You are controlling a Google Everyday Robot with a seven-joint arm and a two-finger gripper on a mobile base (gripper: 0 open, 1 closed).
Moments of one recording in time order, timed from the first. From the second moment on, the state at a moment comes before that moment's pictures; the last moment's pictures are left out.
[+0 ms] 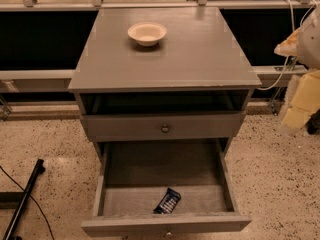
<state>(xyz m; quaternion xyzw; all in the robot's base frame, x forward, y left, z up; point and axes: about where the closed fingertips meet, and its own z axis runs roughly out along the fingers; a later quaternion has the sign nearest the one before) 0.438 -0.217 0.976 -0.60 0.78 -0.03 0.16</state>
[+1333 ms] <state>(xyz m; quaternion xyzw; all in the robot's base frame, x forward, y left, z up) 0.460 -0.201 0.770 -0.74 0.66 0.04 0.15</state>
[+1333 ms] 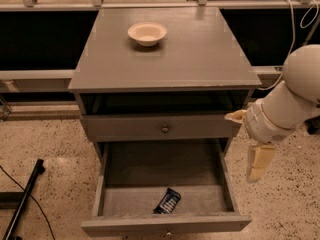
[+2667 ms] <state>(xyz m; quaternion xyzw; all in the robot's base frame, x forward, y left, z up) 0.484 -0.226 0.543 -0.84 0.53 0.08 0.03</state>
